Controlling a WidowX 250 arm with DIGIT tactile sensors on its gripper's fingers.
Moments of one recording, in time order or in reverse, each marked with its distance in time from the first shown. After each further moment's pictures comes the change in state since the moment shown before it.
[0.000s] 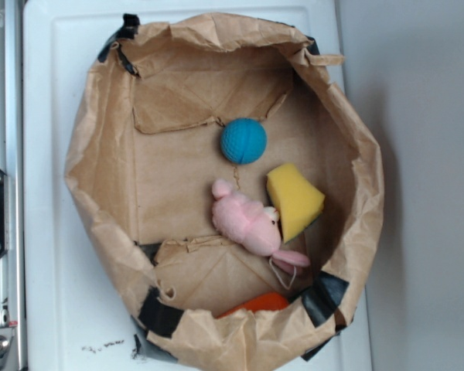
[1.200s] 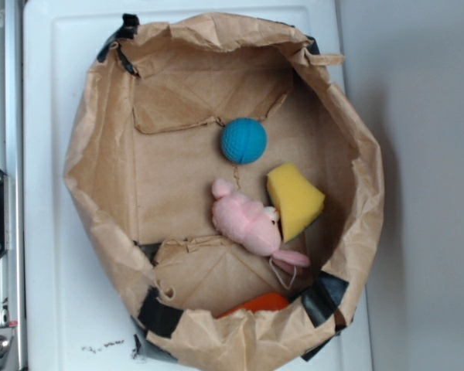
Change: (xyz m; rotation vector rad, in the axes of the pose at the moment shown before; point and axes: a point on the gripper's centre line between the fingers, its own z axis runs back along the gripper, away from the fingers) arm 0.045 0.003 -0.028 0.002 0.049 0.092
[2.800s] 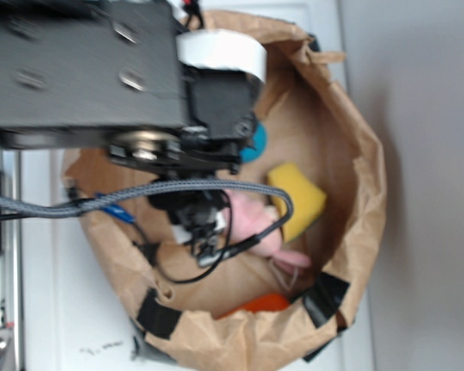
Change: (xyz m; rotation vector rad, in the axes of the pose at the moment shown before) arm 0.120 -0.001 -0.118 0.099 0.021 0.016
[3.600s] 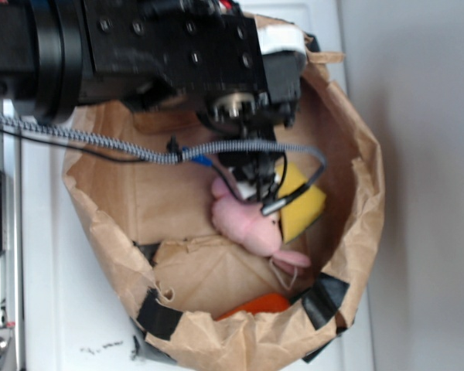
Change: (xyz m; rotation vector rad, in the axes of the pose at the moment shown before) arm 0.042 0.027 -0.047 -0.053 -0.076 0.221
